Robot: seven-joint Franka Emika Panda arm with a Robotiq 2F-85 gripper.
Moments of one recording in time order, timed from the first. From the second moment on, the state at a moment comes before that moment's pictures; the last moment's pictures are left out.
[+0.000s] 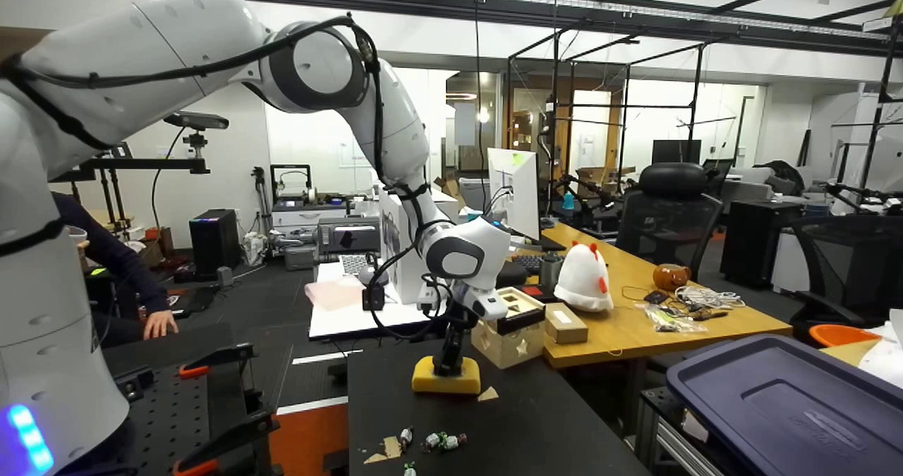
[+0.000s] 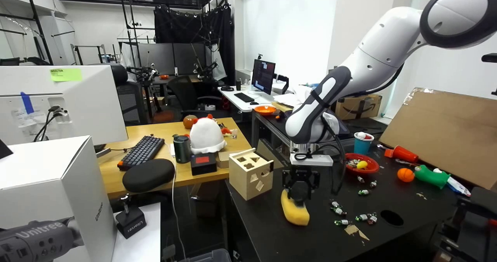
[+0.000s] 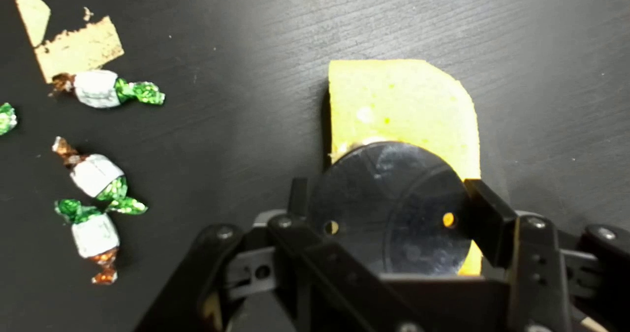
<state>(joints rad) 0.00 1.02 0.02 -1.65 0.32 2.44 0.41</state>
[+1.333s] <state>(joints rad) -0.01 0.91 0.00 -1.91 0.32 2.59 0.33</state>
